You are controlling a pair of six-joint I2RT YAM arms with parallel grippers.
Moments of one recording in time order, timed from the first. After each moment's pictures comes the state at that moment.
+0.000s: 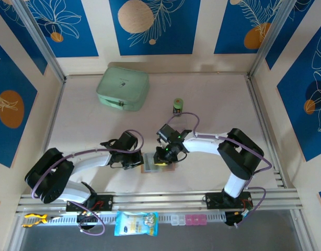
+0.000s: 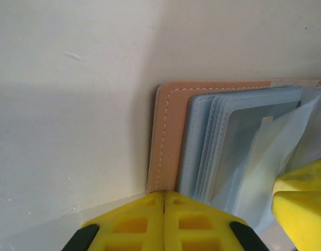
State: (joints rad) left arm -0.70 1.40 0.57 -0.30 0.30 -0.94; right arm 0.85 1.70 0.91 -0.43 -0.44 0.83
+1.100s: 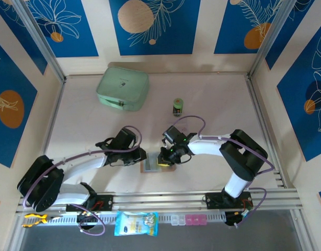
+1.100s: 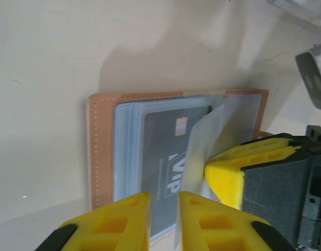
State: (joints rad) left arm -0.71 1.30 0.59 -0.27 0.32 -0.98; right arm 0.81 1.67 0.80 -0.30 -0.48 0.87
